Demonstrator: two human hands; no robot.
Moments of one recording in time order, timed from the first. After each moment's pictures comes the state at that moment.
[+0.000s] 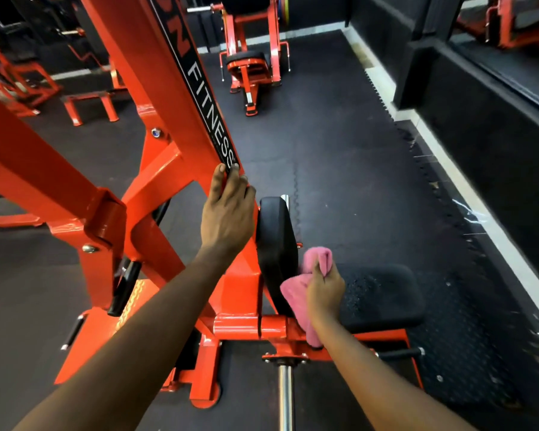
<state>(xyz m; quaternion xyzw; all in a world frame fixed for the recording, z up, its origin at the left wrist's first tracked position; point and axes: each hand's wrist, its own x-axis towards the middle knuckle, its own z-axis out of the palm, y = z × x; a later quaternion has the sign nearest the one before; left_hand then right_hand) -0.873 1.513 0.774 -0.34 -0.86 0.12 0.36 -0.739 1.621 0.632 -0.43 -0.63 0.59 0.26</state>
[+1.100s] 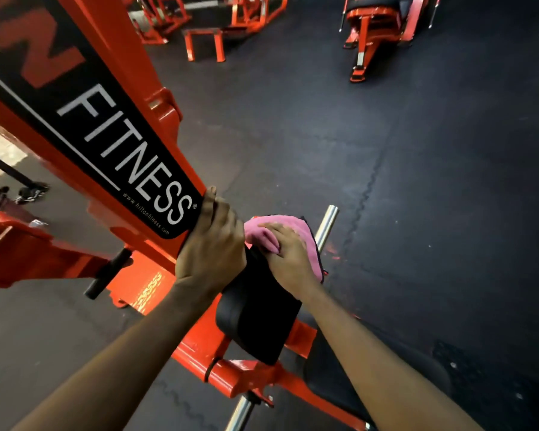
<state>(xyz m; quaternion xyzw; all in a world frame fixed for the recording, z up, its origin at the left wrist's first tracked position) -0.918 1.601 0.769 -0.15 -0.91 0.37 0.15 -0.945 1.729 0.658 0.14 -0.76 0.63 0.11</state>
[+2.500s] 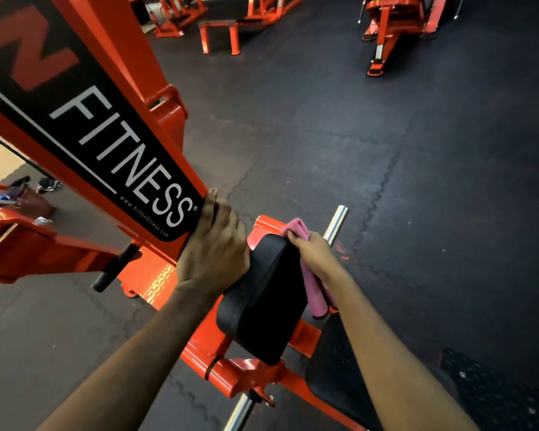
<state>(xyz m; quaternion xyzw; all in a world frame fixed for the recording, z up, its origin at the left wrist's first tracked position) -0.917 1.607 0.773 -0.13 -0.92 0.34 0.15 -0.994 1.759 0.601 -0.08 -0.73 0.66 -0.15</state>
